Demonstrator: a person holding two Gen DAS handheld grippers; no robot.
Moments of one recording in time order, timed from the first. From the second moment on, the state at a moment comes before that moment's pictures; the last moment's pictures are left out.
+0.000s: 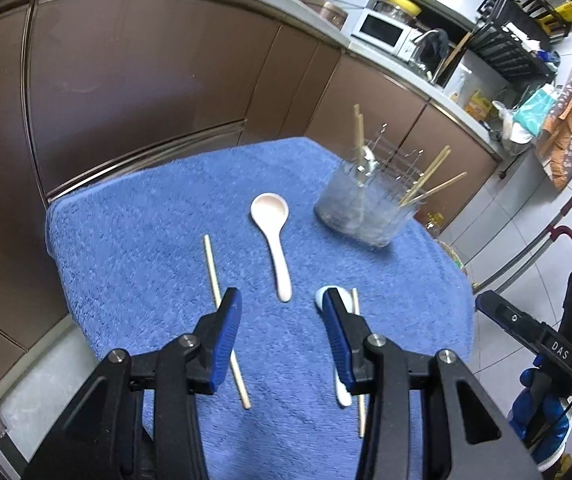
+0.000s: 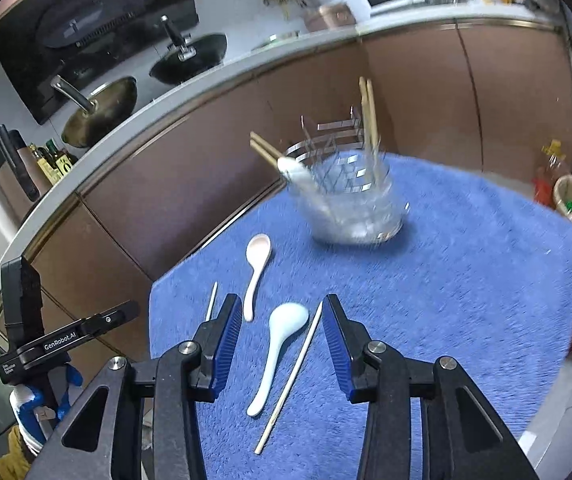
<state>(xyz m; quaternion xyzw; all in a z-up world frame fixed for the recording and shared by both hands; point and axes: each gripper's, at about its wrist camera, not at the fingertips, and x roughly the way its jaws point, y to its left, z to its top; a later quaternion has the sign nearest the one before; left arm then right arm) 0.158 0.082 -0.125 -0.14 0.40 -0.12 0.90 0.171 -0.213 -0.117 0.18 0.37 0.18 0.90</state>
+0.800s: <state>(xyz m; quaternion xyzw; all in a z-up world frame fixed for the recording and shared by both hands) 0.233 0.100 -0.201 -0.21 0.48 -0.15 0.84 0.243 -0.191 -0.213 0.28 0.50 0.24 0.78</state>
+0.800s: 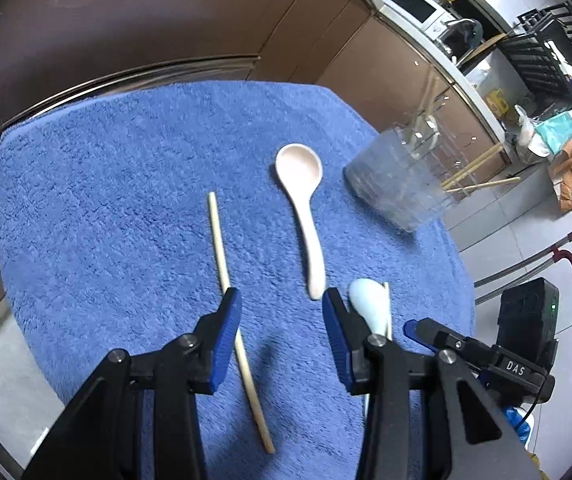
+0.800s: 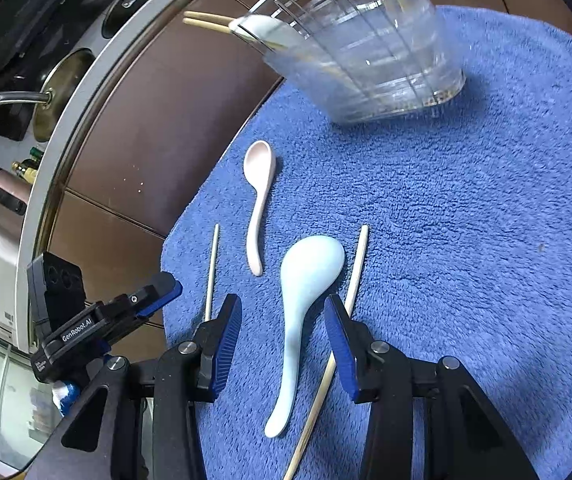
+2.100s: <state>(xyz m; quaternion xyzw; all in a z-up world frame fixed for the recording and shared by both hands) 0.315 0.087 -0.226 -0.15 0.57 -0.10 0.80 0.274 -0.194 -0.232 0.33 0.51 0.28 0.75</state>
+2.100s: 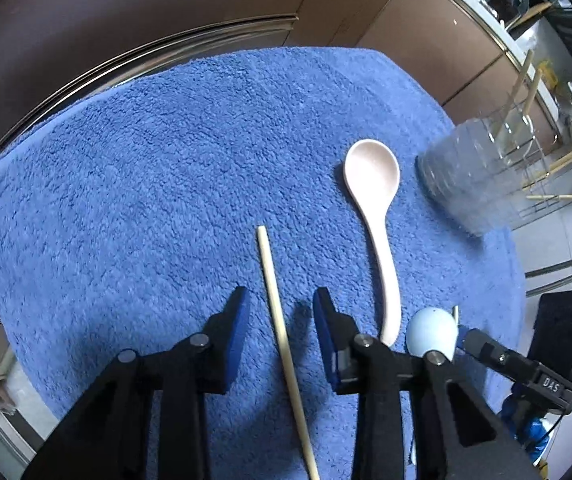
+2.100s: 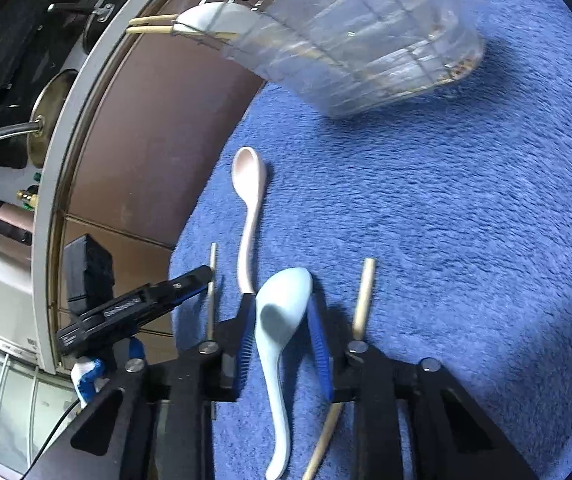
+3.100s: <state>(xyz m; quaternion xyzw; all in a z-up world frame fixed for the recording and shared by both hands) 0.354 0.049 -0.234 -0.06 0.66 -0.07 0.75 0.324 -0.110 -0.209 0.18 0.58 0.34 0.72</state>
